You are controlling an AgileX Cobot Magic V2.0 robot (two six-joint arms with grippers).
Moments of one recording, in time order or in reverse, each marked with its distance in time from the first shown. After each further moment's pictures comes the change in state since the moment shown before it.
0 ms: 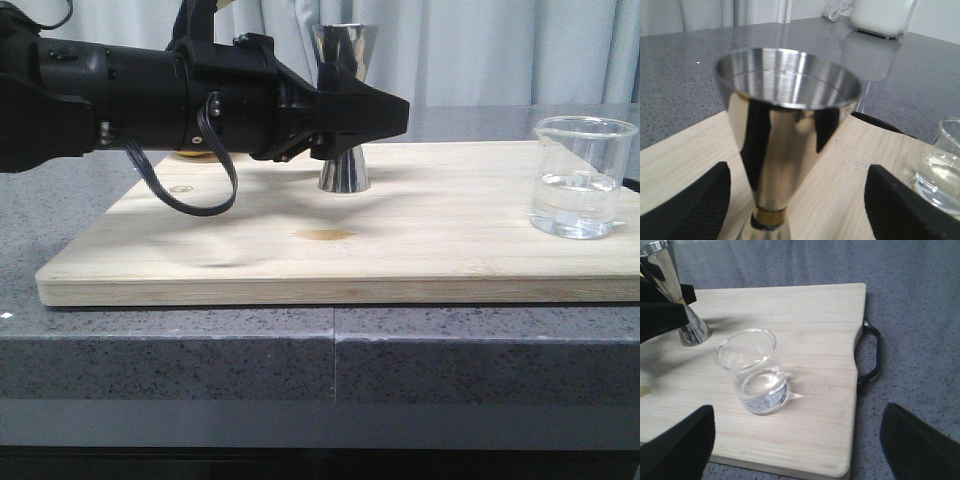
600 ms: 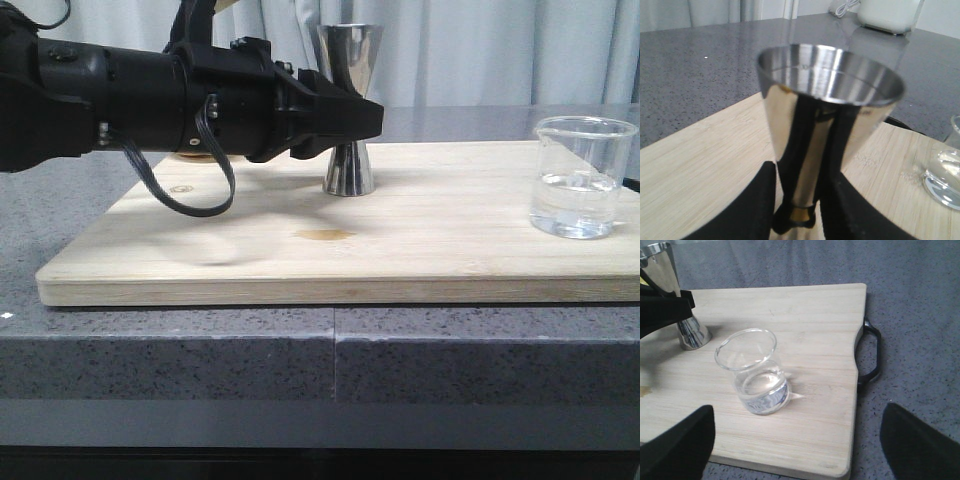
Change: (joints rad) left arm 0.000 0.000 0.000 -0.002 0.021 0.001; right arm 0.000 0.000 0.000 0.000 0.000 0.000
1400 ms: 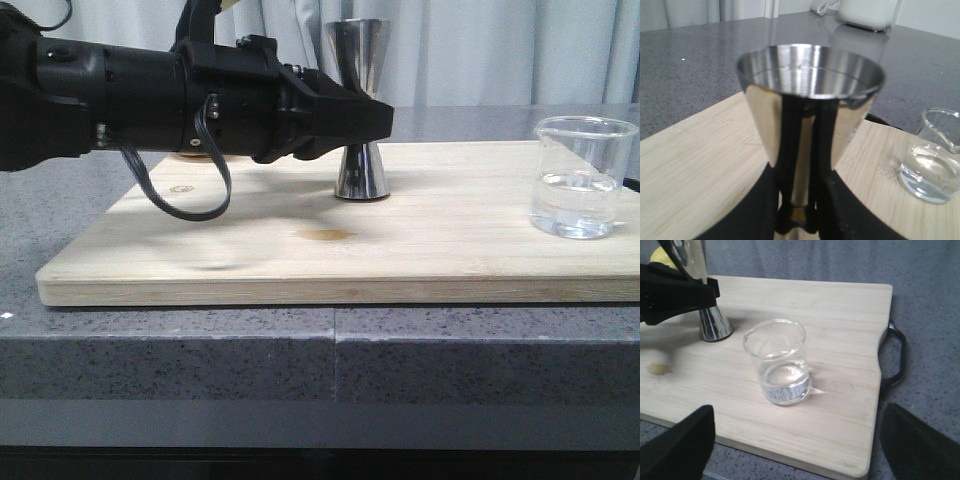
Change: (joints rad) left arm 0.002 0.000 -0.005 0.067 -0.037 -0.037; right arm 0.082 0.000 0.000 -0.069 0.002 0.000
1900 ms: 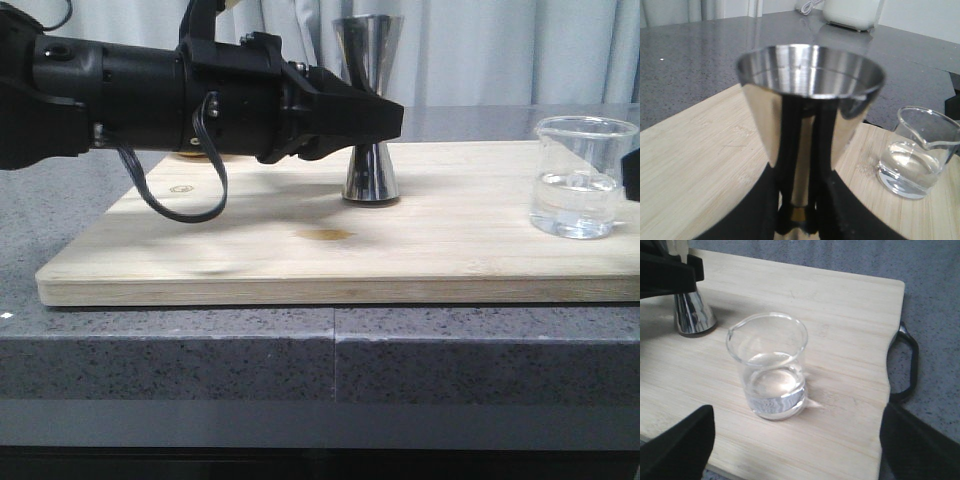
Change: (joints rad) left arm 0.000 -0.007 0.000 0.050 -0.028 -0.027; right arm 0.006 0.275 0.000 -0.085 -0.225 -0.001
